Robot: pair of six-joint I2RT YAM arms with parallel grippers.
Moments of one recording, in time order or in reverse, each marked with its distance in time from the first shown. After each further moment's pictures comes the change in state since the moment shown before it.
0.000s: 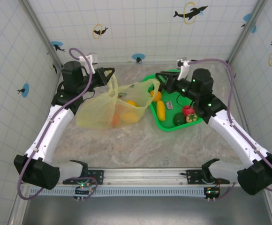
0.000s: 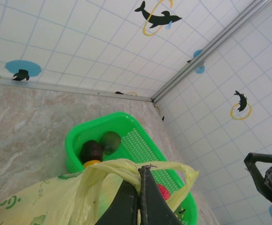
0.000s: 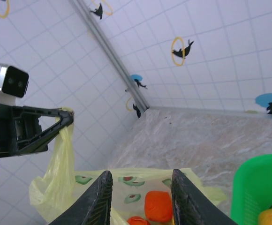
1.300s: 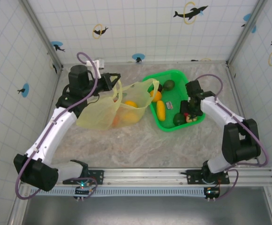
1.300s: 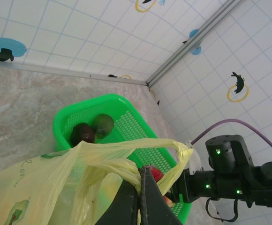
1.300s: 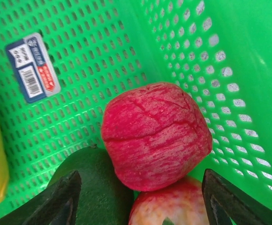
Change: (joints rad) left arm -0.073 -0.017 -0.053 0.001 -0.014 0.002; right arm -0.200 0.373 -0.050 -0.719 0.449 -0.144
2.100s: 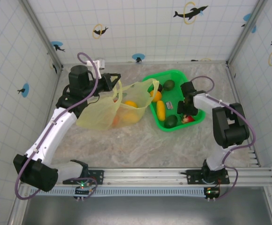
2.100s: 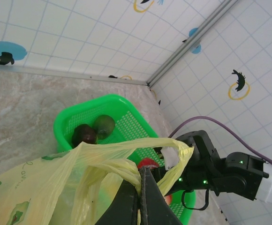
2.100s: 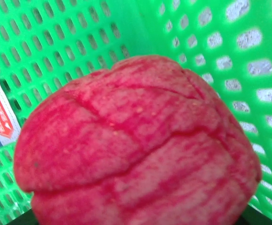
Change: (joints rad) left arm -0.005 -0.002 -0.001 0.000 -0.007 0.022; right arm -0.010 0.219 0.032 0.143 -0.006 0.012
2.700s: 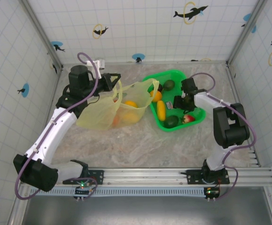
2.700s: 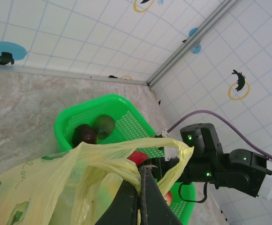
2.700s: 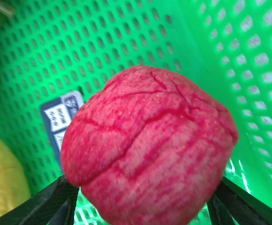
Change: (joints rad) left arm 0.000 0.000 0.000 0.000 0.000 0.000; right arm -0.007 -0.005 0.031 0.103 -0.148 0.015
